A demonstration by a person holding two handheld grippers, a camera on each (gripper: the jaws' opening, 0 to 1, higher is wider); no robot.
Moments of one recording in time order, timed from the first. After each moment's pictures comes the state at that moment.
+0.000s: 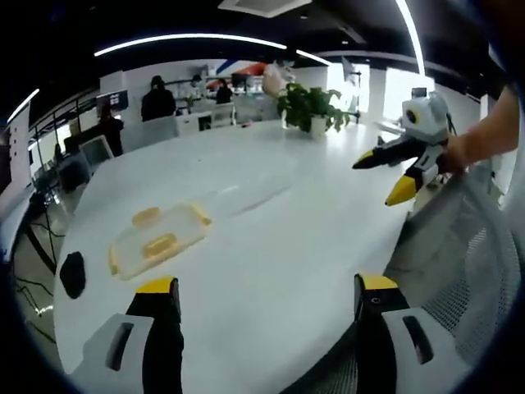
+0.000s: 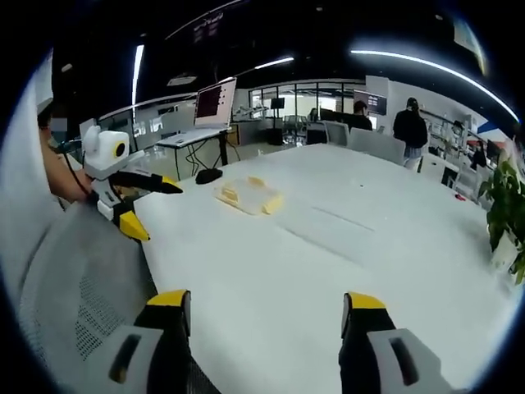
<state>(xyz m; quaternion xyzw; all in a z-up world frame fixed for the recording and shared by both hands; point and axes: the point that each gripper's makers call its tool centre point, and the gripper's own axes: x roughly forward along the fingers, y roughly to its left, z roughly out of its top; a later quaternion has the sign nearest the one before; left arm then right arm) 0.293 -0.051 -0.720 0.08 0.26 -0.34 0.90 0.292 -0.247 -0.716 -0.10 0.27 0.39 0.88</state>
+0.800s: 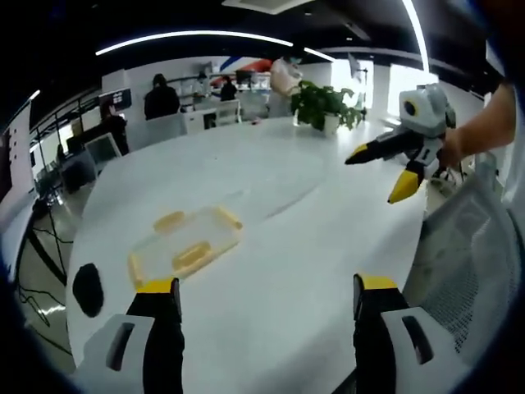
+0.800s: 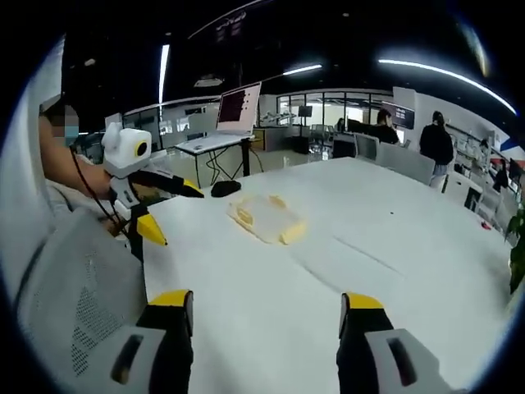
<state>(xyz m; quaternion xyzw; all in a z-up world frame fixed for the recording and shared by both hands) 0.338 -0.017 -0.717 0.09 0.26 -0.33 0.90 0.341 -0.194 -0.706 -0.11 0.24 0.45 0.85</state>
